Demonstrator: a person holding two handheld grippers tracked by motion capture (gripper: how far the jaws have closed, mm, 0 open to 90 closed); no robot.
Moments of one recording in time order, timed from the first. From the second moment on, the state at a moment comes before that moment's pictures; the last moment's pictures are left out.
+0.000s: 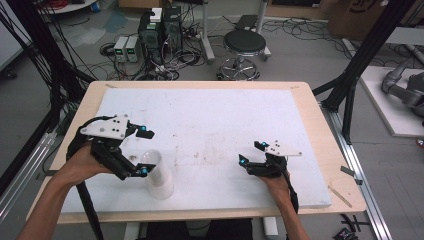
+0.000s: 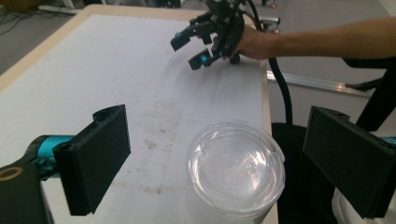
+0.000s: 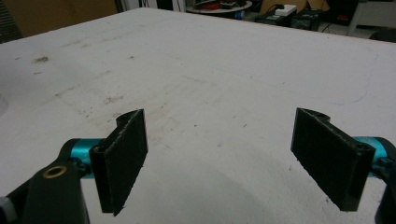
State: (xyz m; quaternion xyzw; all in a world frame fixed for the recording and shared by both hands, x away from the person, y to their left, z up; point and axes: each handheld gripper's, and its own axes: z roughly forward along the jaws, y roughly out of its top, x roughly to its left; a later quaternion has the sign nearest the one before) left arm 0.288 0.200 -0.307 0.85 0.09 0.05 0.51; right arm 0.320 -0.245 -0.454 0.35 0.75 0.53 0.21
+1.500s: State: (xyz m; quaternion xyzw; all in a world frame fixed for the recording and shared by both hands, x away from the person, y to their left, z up) left arm 0.286 0.178 -0.341 0.89 0.08 0.03 0.45; right arm 0.320 -0.245 -0.454 0.35 0.75 0.53 0.21
